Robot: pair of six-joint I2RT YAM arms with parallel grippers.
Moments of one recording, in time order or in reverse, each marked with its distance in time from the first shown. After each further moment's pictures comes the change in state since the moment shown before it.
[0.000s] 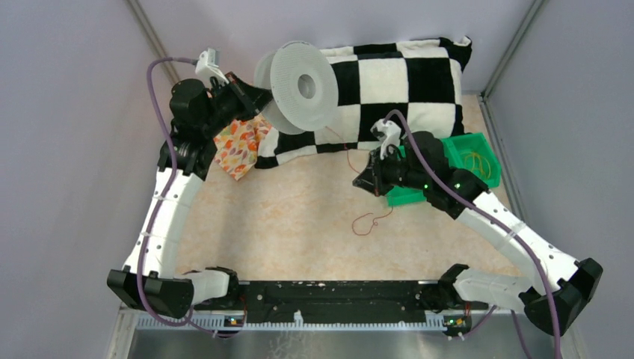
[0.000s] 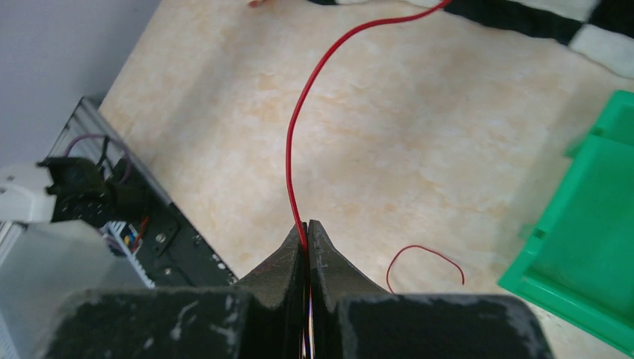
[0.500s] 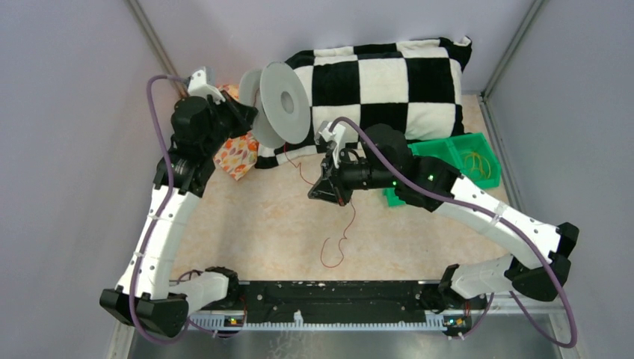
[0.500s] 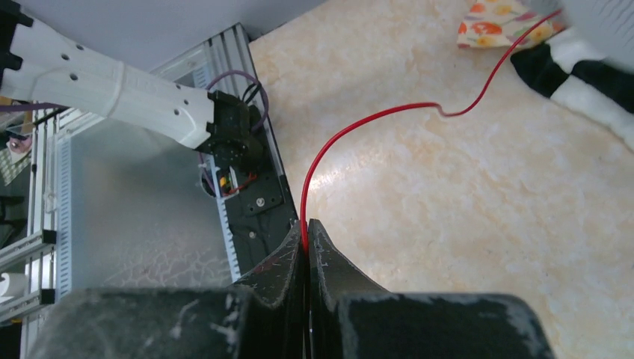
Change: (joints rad) left arm -0.032 -0.124 -0.058 -0.158 -0.346 0.148; right arm 0.375 0.201 0.335 -0.048 -0.050 -0.121
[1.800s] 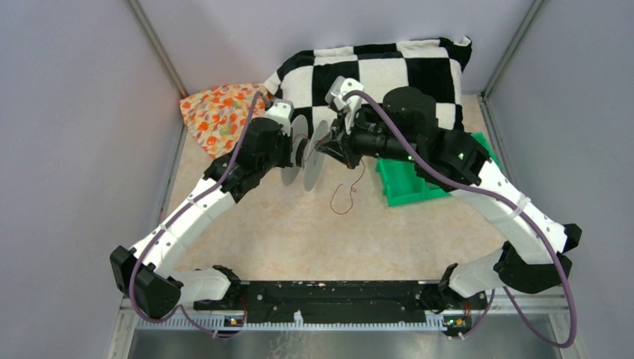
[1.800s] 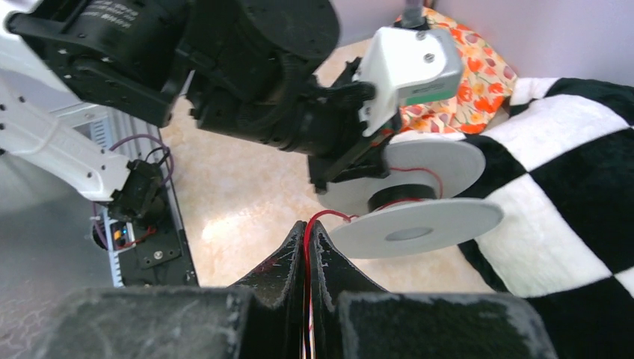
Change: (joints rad) left arm -0.381 0.110 -0.149 -0.085 -0.316 0.331; right arm -0.024 0.105 0.426 -0.169 0.170 -0.269
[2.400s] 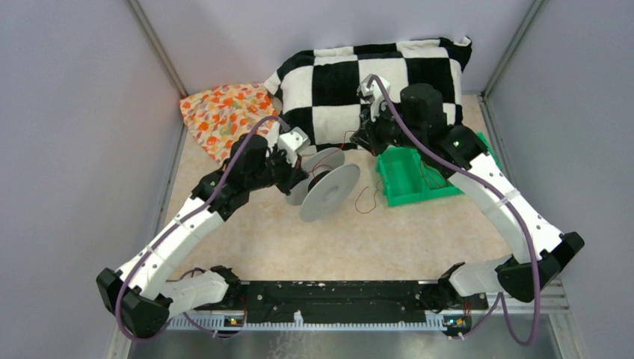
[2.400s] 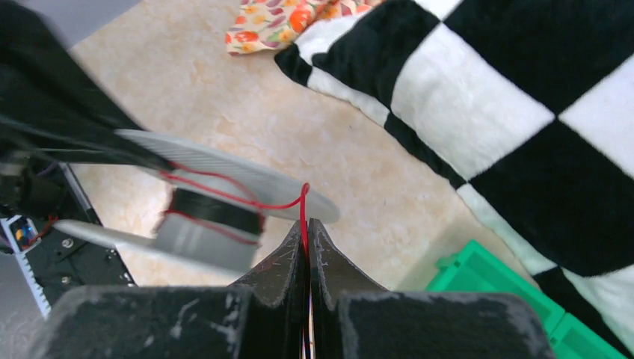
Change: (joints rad) left arm -0.003 -0.157 -0.144 0.007 0.541 0.290; right arm -0.358 -0.055 -0.296 0.070 -0.115 0.002
